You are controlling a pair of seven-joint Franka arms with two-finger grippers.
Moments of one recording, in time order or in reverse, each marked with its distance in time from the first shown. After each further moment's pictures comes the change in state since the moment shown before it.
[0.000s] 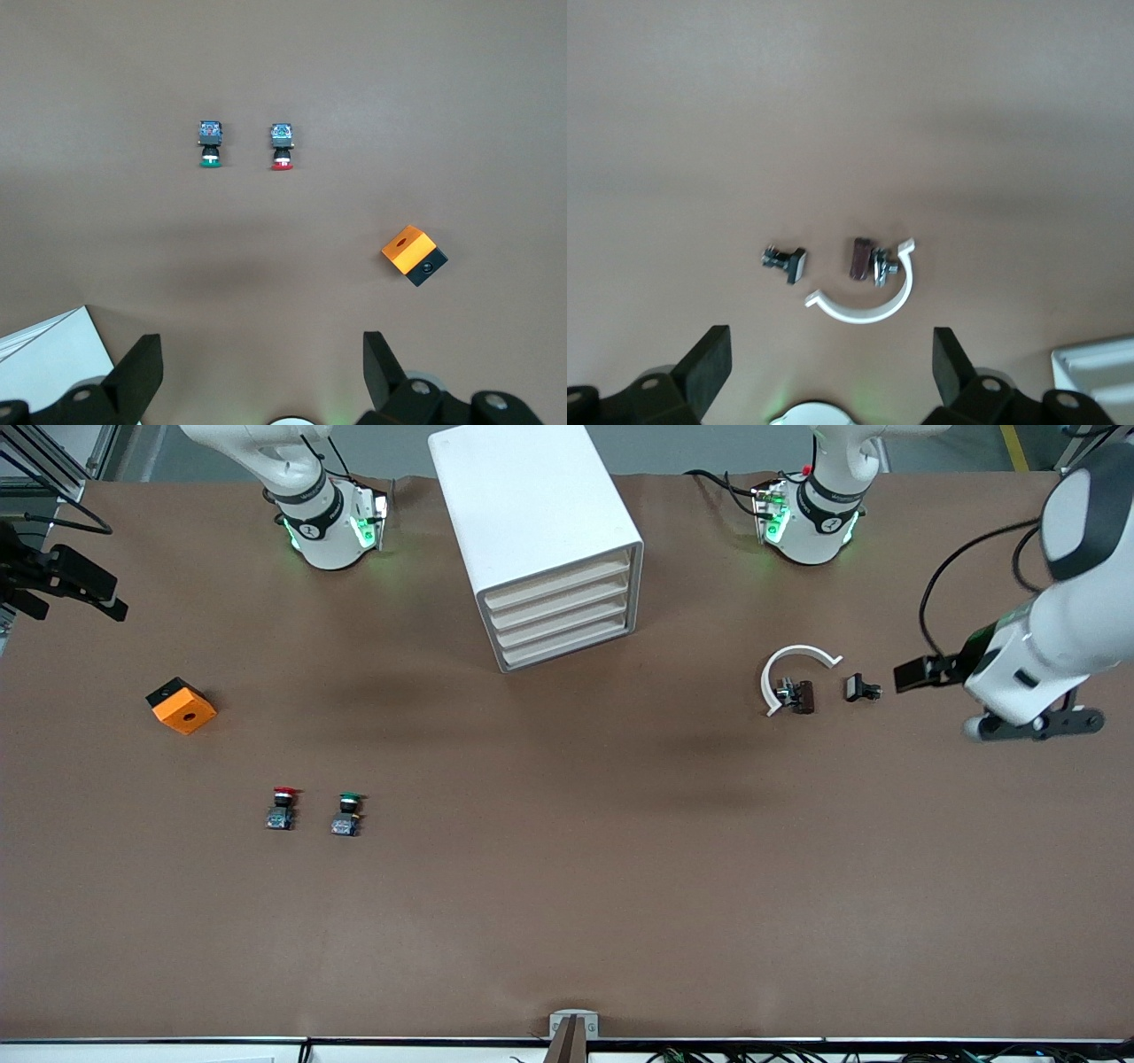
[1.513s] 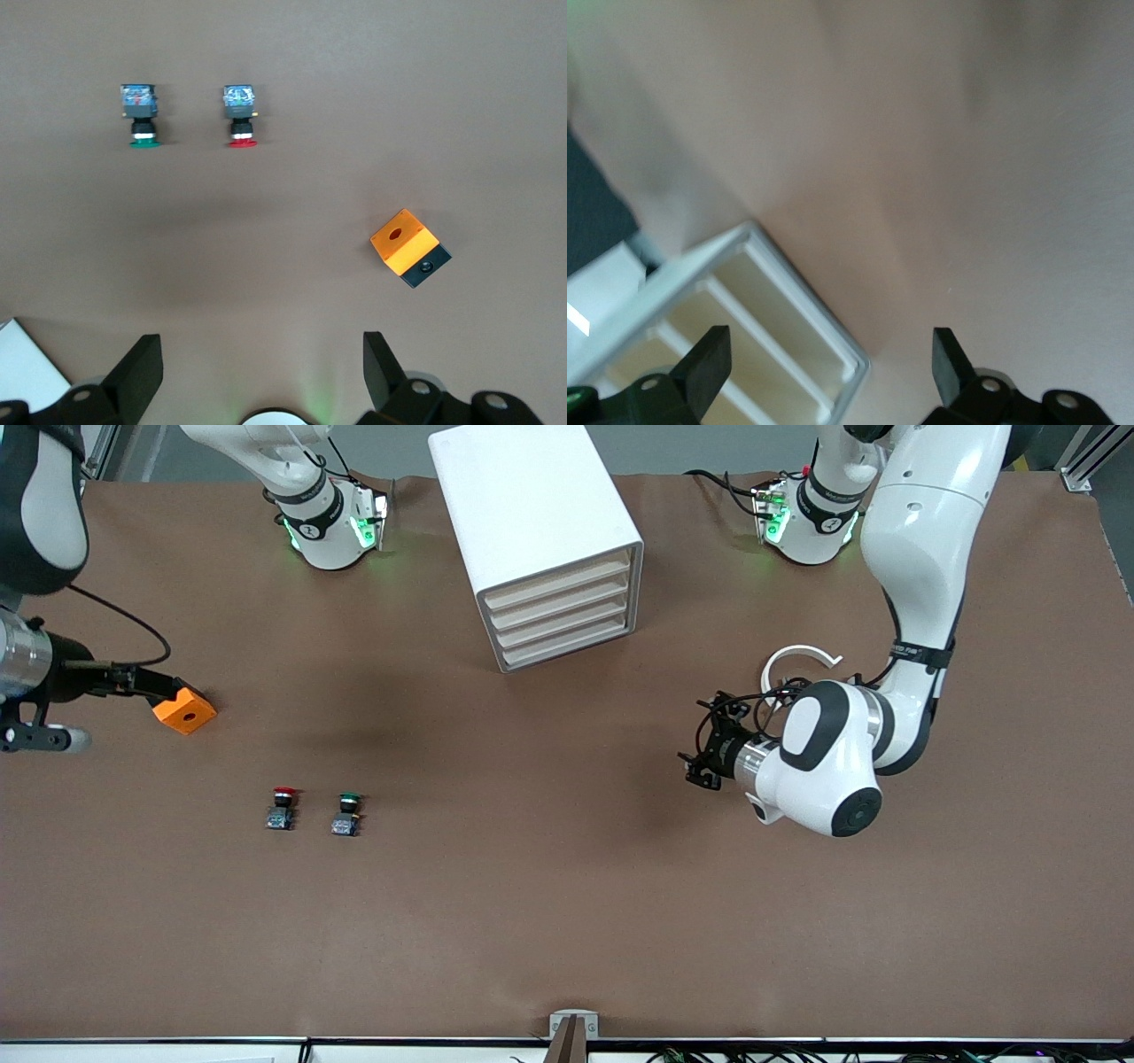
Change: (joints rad) left arm -0.228 0.524 -0.010 0.145 -0.594 0.048 -1.385; right arm -0.031 0.297 -0.007 0.033 -0.041 0.041 0.000
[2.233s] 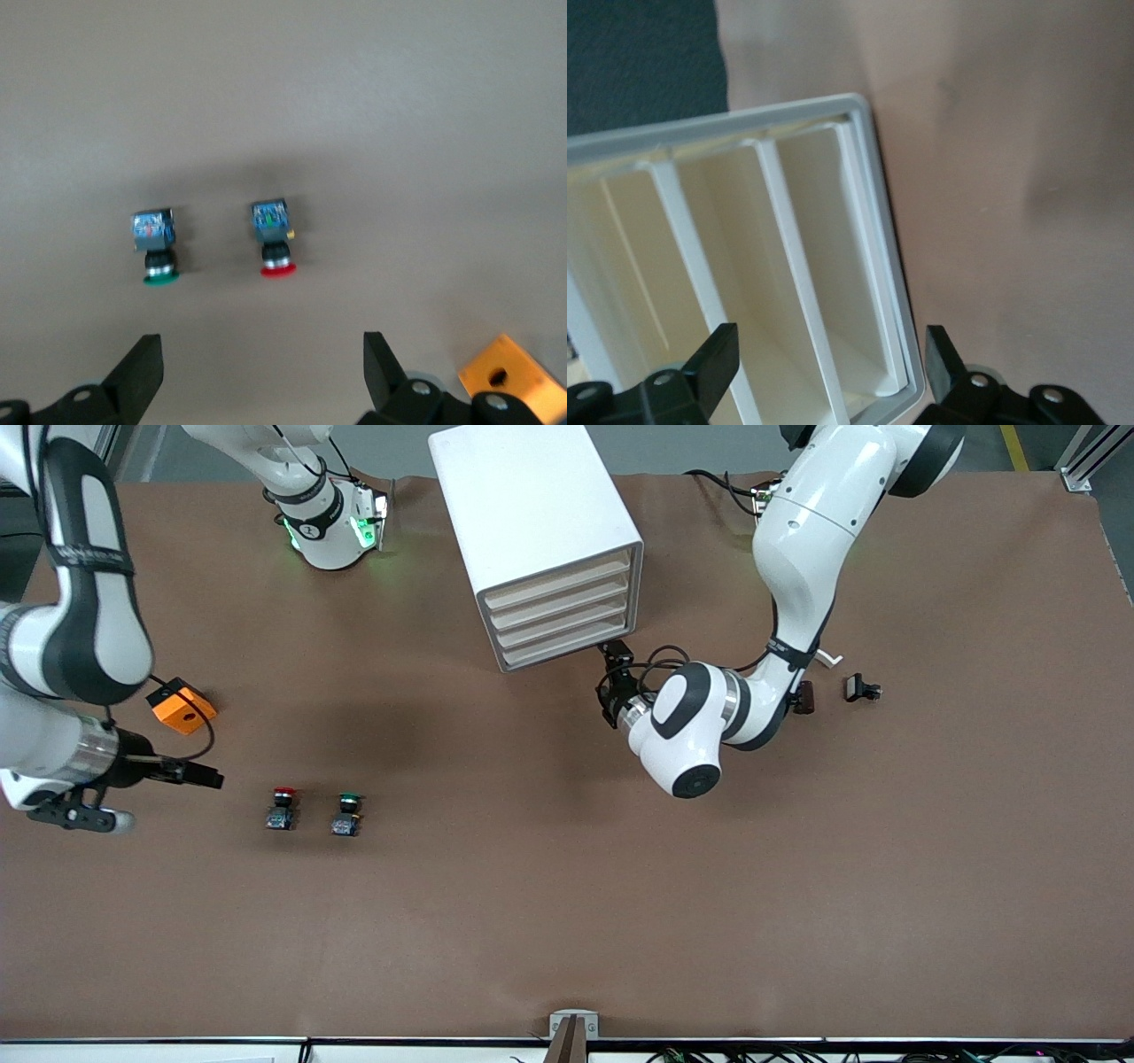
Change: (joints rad) left arm -0.242 0.103 -0.005 0.001 -0.171 -0.039 -0.493; right arm -0.027 0.165 0.012 -0.168 0.137 0.502 0.021
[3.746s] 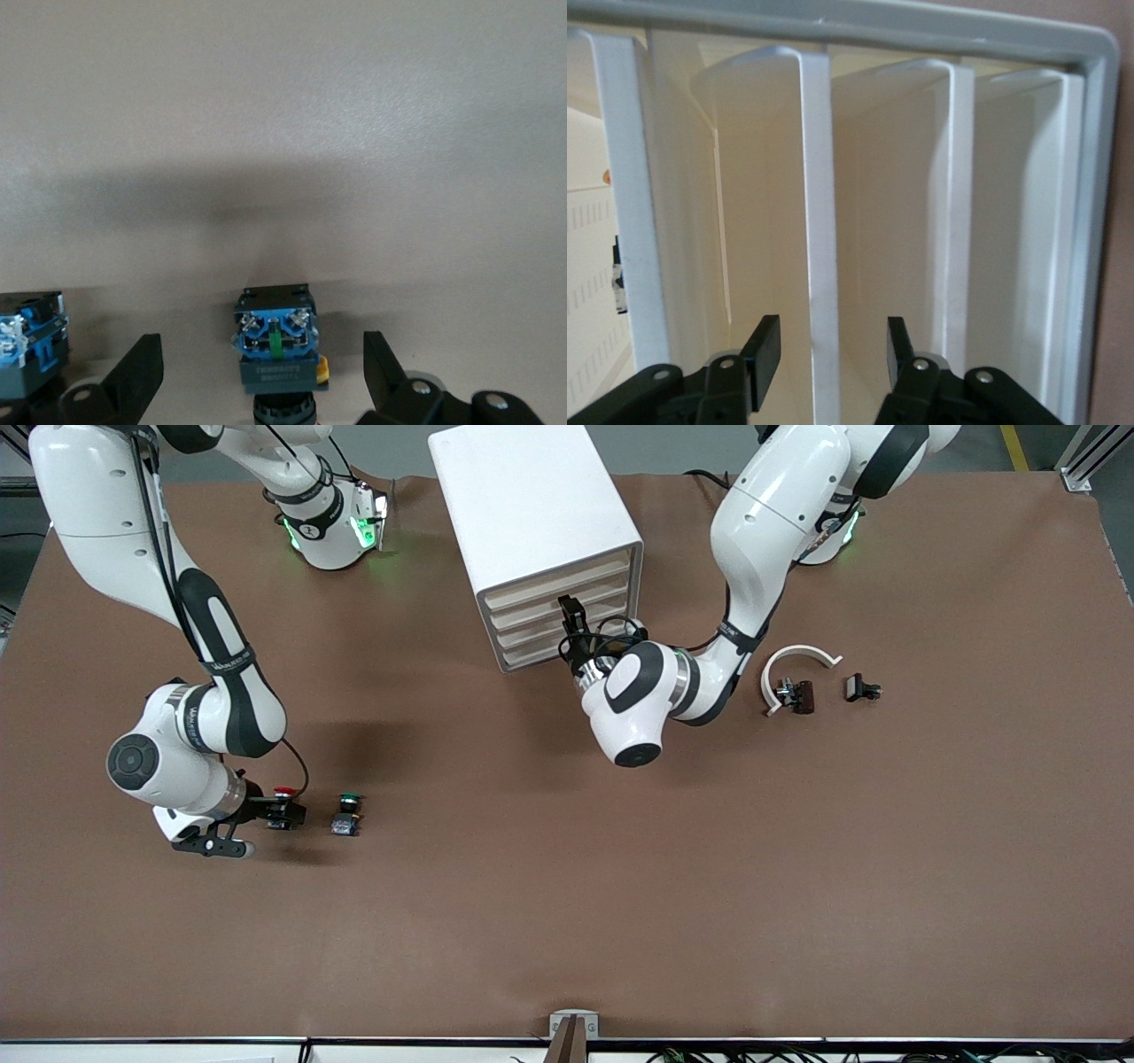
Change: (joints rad) left arm -0.122 0.036 -0.002 0.000 -0.152 -0.127 -0.221; right arm 0.059 0.261 0.004 -0.132 -0.022 0.447 0.000
